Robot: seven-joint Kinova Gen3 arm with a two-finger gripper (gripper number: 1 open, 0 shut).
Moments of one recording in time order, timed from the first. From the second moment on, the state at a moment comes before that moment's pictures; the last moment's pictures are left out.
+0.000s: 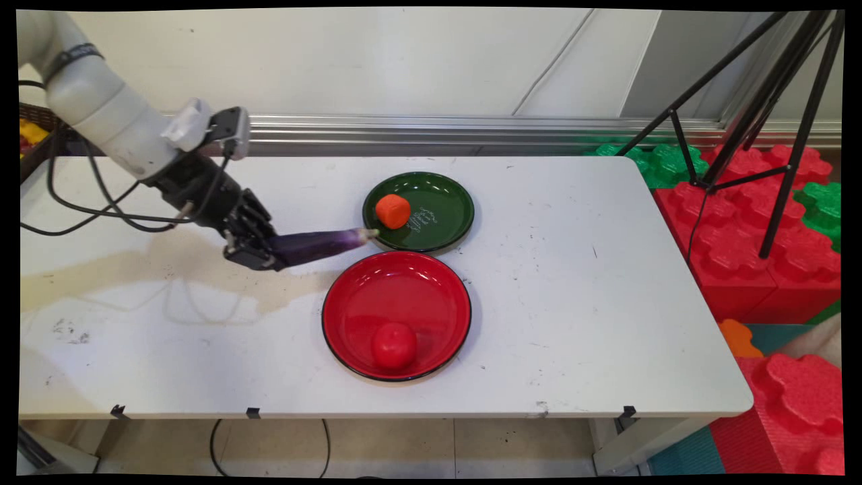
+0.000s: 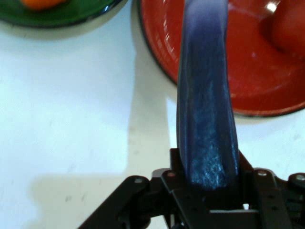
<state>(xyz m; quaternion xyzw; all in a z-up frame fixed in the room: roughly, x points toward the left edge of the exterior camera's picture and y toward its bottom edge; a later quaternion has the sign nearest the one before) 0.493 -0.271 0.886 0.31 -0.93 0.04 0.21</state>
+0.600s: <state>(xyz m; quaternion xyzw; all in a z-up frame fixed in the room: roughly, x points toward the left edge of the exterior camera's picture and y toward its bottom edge) 0.544 -0.262 0.860 0.39 -0.91 0.03 0.17</state>
